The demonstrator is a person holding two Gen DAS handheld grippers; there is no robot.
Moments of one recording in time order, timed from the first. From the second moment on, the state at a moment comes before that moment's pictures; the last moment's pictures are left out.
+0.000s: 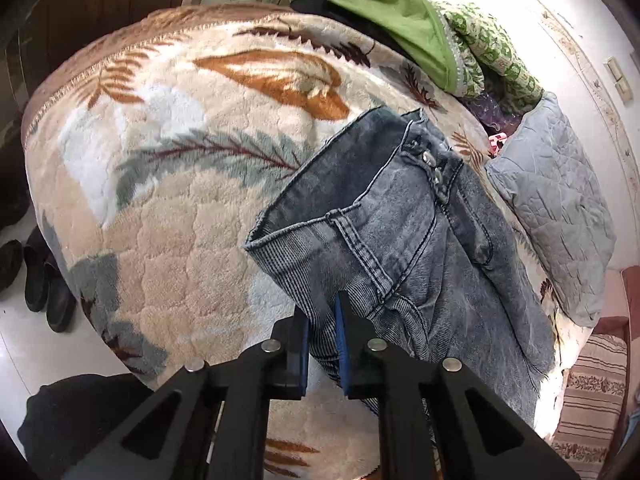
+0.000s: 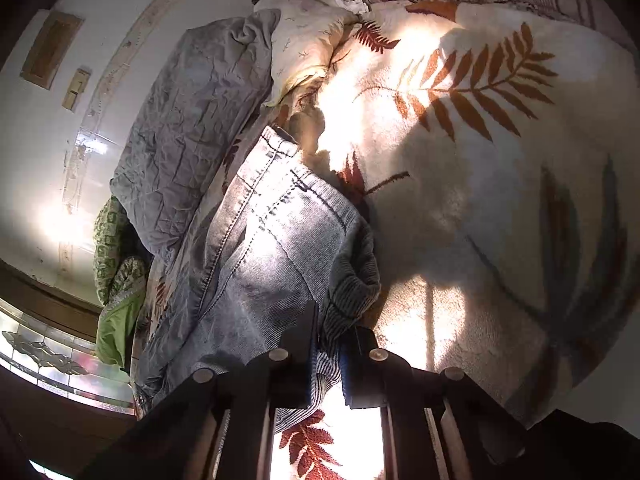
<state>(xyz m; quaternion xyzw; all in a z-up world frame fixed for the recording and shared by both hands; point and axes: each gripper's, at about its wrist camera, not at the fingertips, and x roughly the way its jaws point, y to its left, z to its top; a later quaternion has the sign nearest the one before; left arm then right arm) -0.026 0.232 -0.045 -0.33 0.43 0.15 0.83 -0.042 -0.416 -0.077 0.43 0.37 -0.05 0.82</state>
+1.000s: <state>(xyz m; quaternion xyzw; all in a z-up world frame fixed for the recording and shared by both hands) 0.006 0.184 -0.050 -0.21 0.52 0.15 0.82 -0.032 -0.409 -0.077 0.41 0.44 -0.07 0.80</state>
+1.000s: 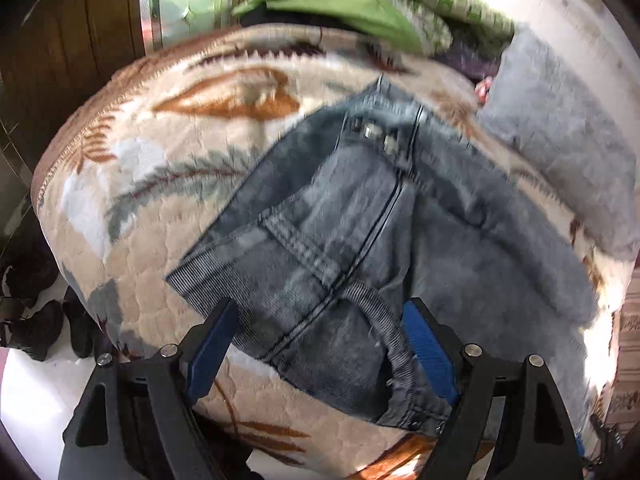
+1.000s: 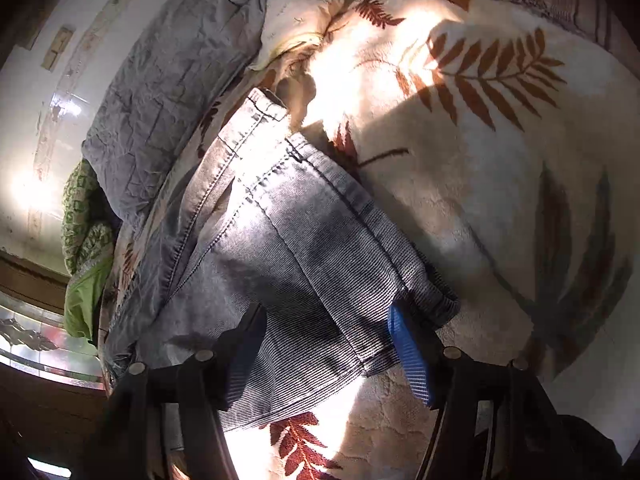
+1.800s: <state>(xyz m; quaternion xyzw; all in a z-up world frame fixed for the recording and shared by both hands) 0.281 0.246 -0.024 -0.24 0.49 0.03 0.84 0.217 -0.447 -0.016 0.26 0.46 0.02 0.85</state>
